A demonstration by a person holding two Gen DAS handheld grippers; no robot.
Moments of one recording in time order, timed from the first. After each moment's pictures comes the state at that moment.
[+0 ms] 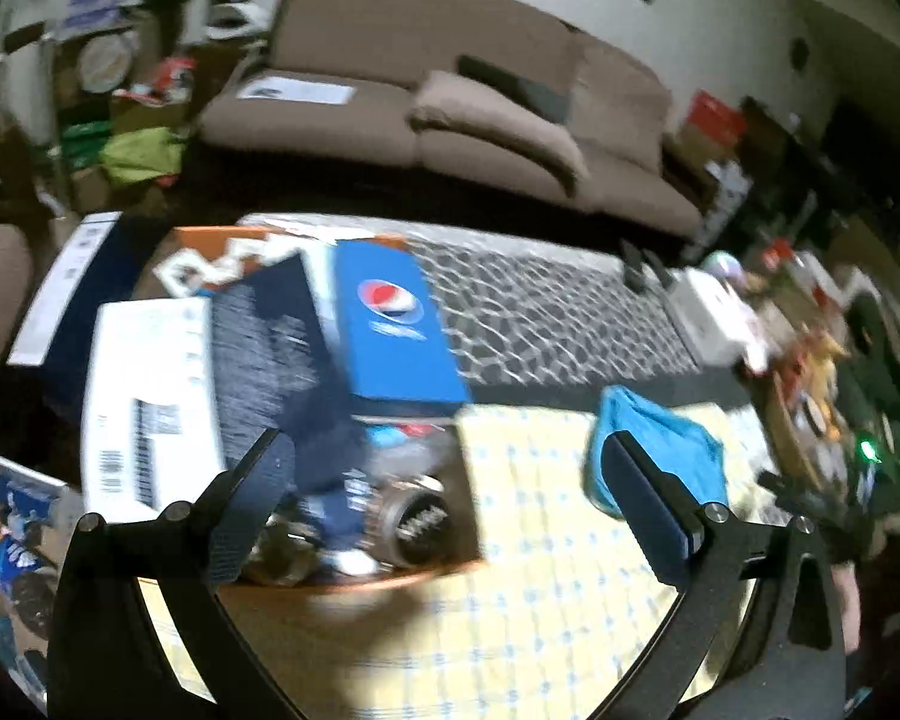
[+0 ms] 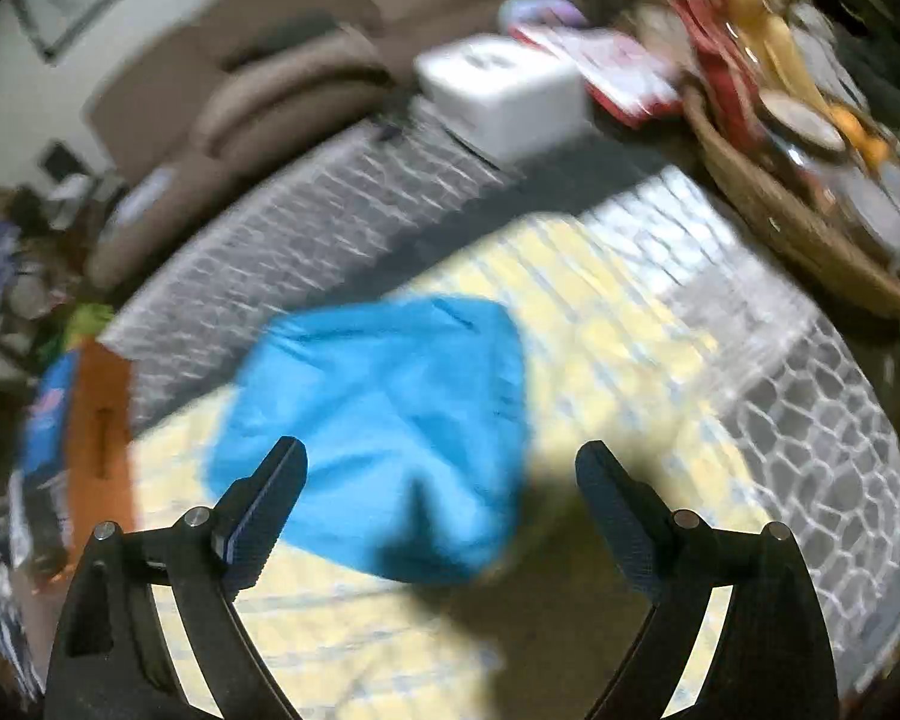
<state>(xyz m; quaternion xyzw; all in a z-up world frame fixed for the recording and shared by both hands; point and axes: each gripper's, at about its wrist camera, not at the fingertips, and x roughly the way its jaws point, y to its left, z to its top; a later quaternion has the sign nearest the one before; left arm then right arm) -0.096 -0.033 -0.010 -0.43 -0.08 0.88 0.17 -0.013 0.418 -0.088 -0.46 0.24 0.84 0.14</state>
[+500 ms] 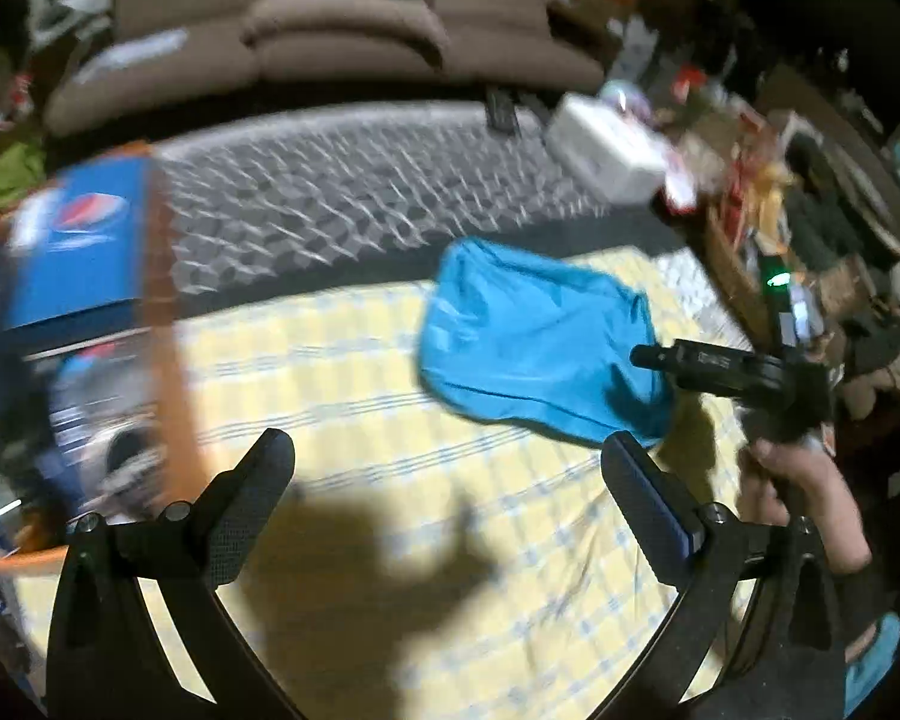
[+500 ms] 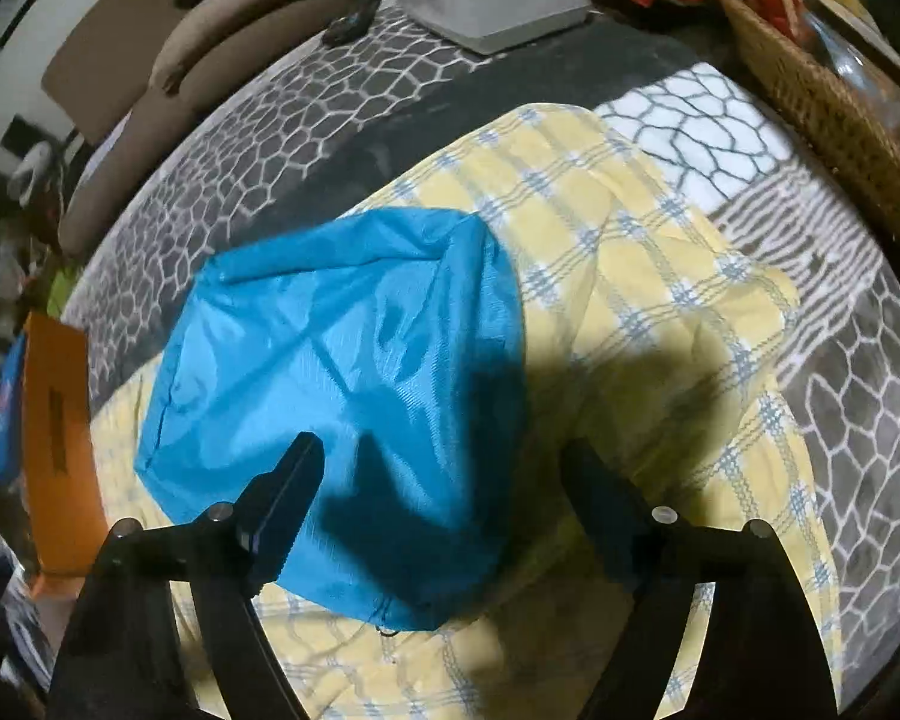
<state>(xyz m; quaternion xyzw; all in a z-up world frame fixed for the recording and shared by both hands) -0.078 0.143 -0.075 -0.52 0.02 0.81 0.28 -0.047 0.427 -0.143 -0.53 0.25 0.80 0.13</state>
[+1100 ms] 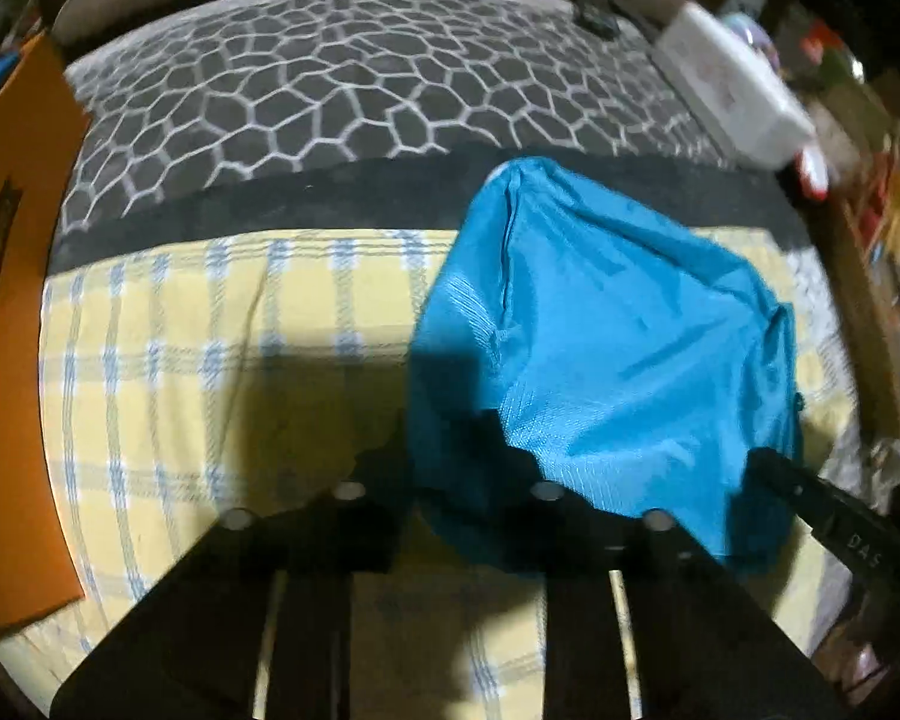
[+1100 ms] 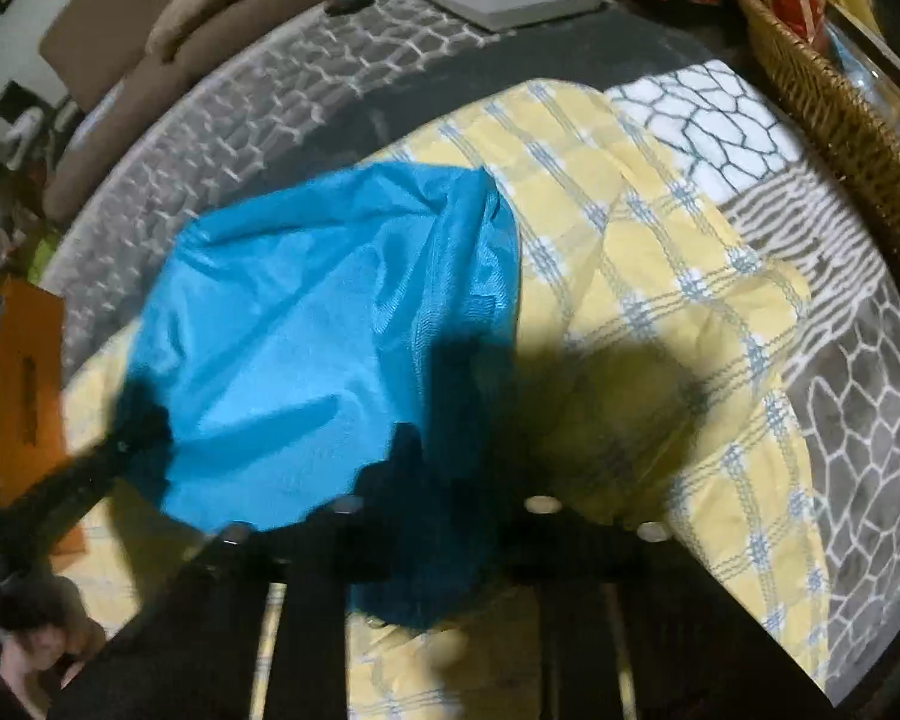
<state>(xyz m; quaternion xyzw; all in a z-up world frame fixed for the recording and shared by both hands) -0.142 0.212 -0.172 -0.60 0.00 0.78 0.18 -0.046 0.424 -0.142 -0.54 0.26 0.80 0.10</state>
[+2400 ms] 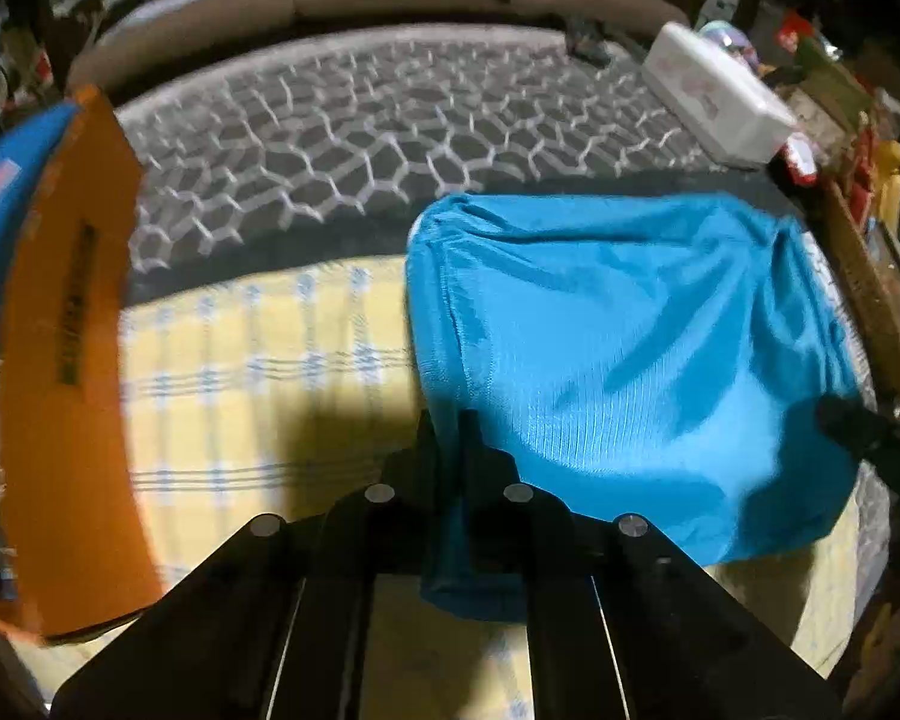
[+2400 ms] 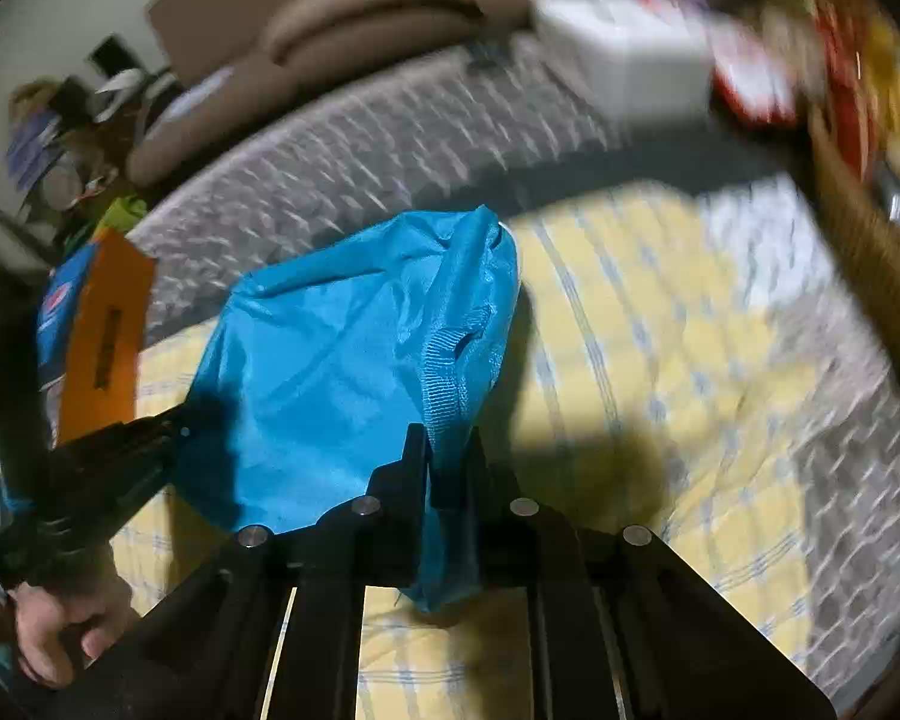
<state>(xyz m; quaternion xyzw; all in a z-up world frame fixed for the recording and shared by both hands) -0.120 0.190 -0.142 -0.54 0.06 0.82 0.18 -0.030 0.365 -0.078 -0.48 0.14 0.87 0.05</state>
